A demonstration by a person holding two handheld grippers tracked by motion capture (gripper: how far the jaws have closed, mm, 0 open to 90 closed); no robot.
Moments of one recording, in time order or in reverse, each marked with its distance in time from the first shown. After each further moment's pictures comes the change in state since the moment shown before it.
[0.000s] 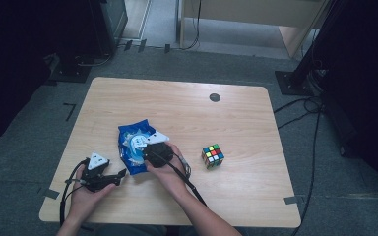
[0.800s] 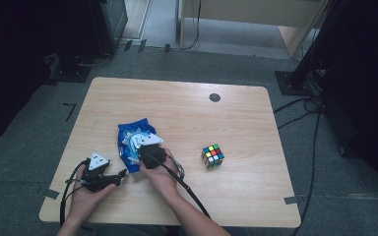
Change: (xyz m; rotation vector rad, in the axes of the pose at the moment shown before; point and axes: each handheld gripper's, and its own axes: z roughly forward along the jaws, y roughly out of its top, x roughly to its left) left arm -0.001 0.000 0.000 0.004 0.011 0.012; right arm 0.015 -0.004 0.021 -0.001 0.008 0.072
